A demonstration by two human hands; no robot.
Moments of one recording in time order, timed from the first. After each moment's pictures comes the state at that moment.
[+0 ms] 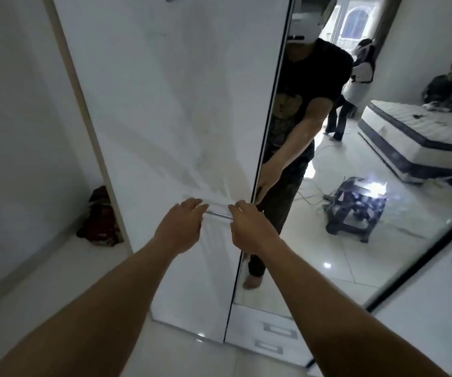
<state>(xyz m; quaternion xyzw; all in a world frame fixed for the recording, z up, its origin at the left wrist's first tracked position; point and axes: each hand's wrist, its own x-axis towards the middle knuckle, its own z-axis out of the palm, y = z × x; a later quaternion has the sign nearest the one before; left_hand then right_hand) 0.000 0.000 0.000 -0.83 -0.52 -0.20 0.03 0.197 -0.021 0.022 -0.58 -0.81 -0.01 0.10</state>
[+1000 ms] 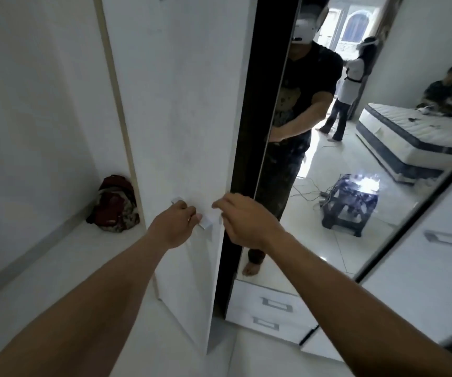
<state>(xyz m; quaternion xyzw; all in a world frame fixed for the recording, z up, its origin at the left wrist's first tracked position) -0.053 -0.087 -0.007 -0.81 -0.57 -0.12 -0.08 0.158 -0.142 0.070 -0.44 -0.89 -0.04 0.13</state>
